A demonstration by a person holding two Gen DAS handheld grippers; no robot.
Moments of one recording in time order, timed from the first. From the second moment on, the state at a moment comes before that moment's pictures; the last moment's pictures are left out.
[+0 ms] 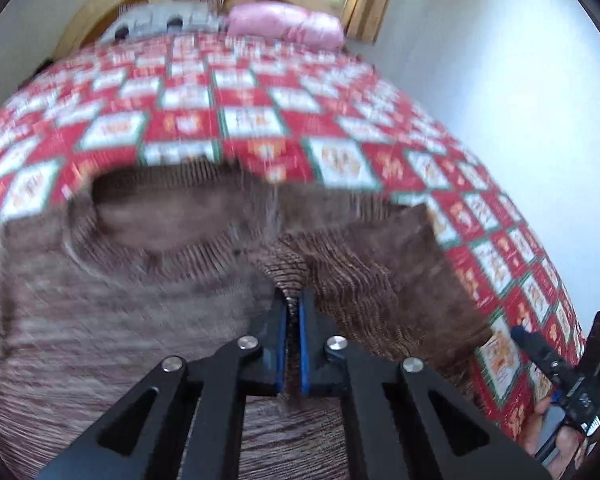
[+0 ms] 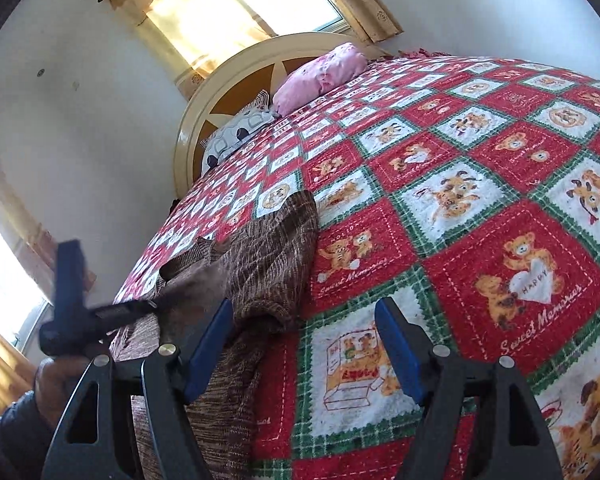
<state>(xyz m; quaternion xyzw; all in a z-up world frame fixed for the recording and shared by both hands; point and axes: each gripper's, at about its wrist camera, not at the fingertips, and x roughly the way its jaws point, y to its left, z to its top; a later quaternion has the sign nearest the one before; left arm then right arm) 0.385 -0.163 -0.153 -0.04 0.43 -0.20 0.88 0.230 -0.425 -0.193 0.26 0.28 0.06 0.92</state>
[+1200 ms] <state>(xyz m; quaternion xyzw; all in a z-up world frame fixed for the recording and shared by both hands) 0.377 -0.108 -0.169 0.05 0.42 -0.08 0.90 0.271 -0.315 -0.146 0.02 0.30 0.15 0.94</state>
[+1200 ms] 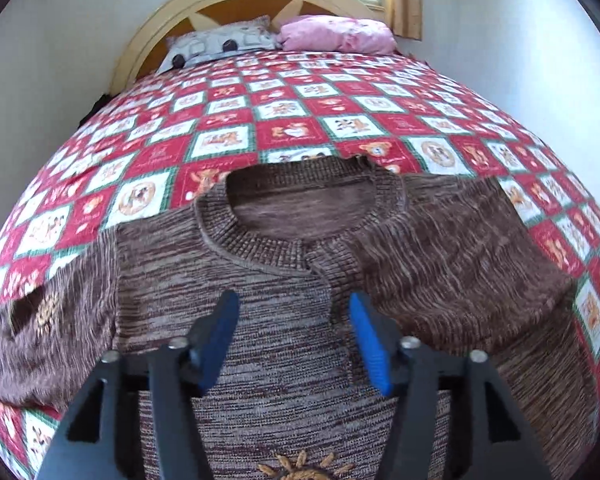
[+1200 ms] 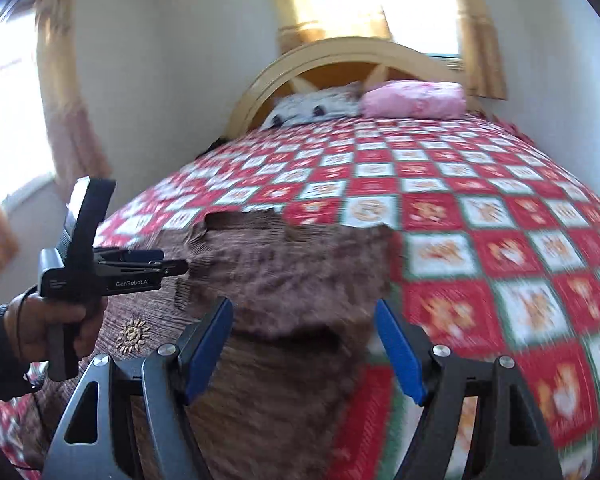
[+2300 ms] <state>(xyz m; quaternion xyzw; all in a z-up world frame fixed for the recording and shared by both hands) 0.307 -0.027 -0.177 0.01 0.44 -0.06 0.90 0.259 -0.241 -0.184 -0.08 0.48 0.07 0.87</state>
